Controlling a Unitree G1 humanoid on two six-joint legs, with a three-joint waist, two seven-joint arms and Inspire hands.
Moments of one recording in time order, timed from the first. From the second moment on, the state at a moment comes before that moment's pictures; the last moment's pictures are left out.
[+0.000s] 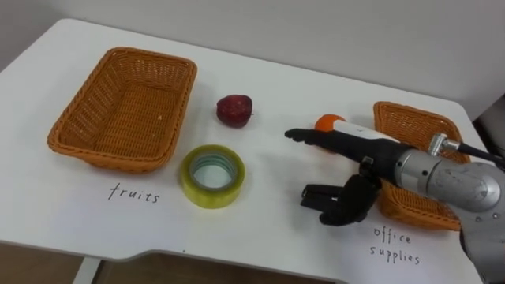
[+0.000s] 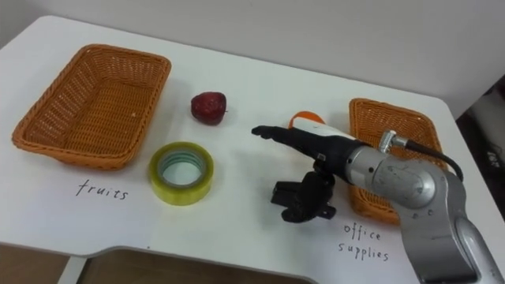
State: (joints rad) left arm 0.19 0.29 0.02 1.15 0.16 0.11 0.12; right arm -0.10 -0.53 0.10 -0.29 -0.40 0.24 0.84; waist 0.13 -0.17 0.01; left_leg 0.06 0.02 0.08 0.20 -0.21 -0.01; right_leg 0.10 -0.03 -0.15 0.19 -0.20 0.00
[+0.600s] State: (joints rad) left arm 0.17 0.30 0.04 1.14 0.17 0.12 0.12; right arm -0.10 -0.52 0.10 -0.23 -0.50 0.24 0.80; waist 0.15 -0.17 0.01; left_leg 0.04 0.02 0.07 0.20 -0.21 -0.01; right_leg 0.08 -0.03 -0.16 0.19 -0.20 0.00
